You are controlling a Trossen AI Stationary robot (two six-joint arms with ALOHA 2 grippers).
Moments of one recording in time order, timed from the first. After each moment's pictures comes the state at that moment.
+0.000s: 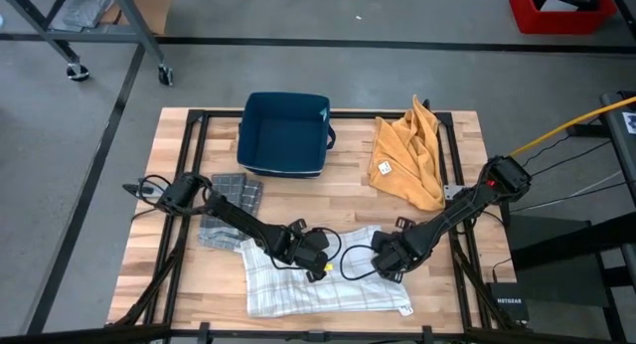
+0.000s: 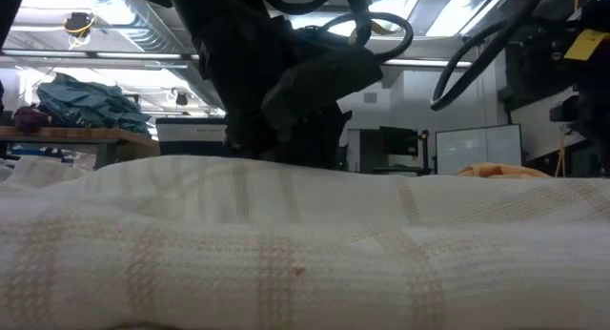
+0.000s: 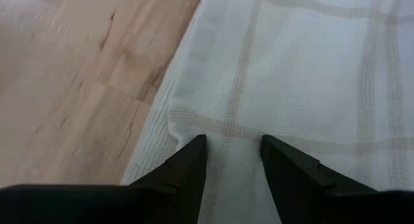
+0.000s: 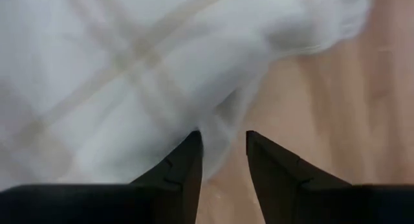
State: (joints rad) left arm -0.39 2.09 1.40 -0.43 -0.38 -0.73; right arm 0.60 1.68 0.98 -0.88 0.07 0.94
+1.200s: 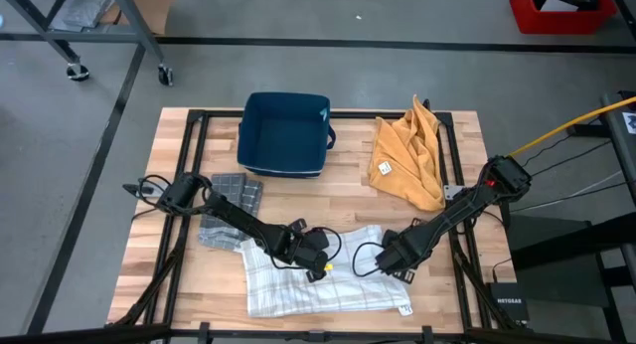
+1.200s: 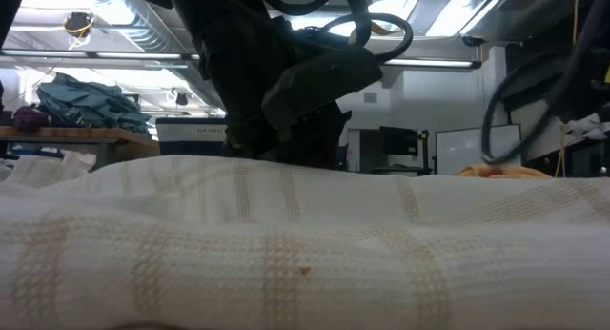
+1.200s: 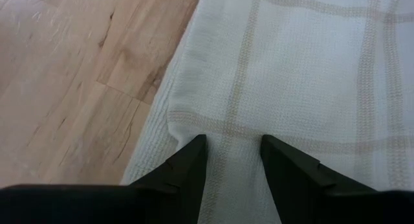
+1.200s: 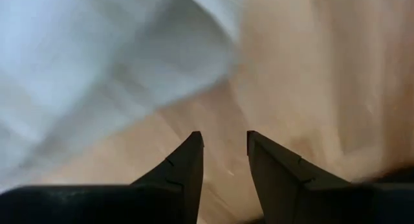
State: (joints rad) left arm -0.39 2.09 1.40 -0.43 -0.37 -0.73; right arm 0.60 1.68 0.98 -1.03 -0.18 1.02
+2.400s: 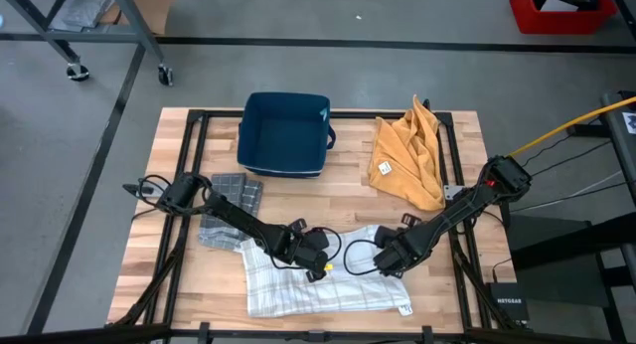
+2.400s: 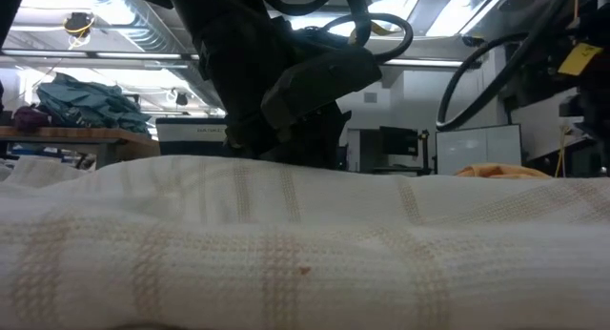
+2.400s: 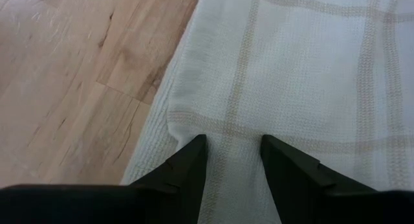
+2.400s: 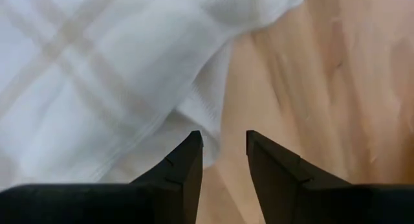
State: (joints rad) left arm -0.39 2.09 1.40 -0.43 -0.37 -0.73; right arm 0.60 1.68 0.98 -0.97 0.09 1.02
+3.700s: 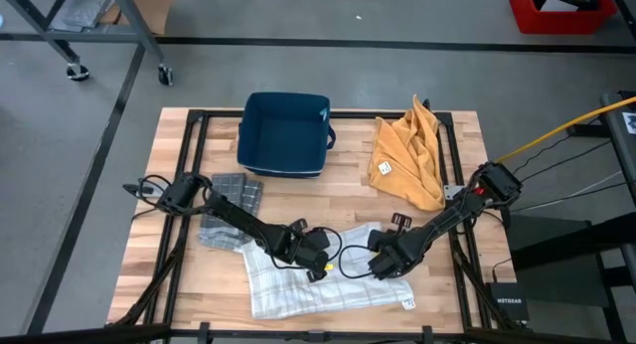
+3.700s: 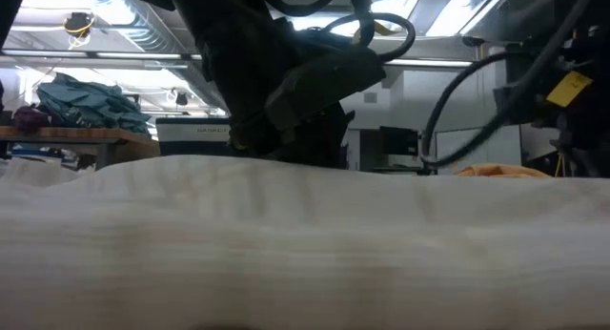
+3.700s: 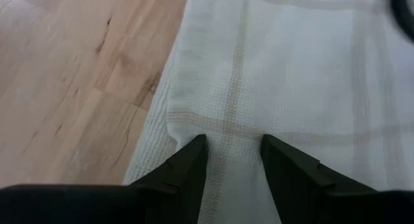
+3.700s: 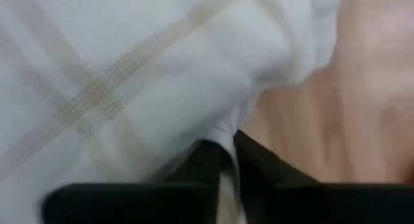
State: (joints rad) left arm -0.39 2.09 1.40 -0.42 -0.37 -0.73; right arm 0.60 1.78 0.98 -0.91 0.22 0.92
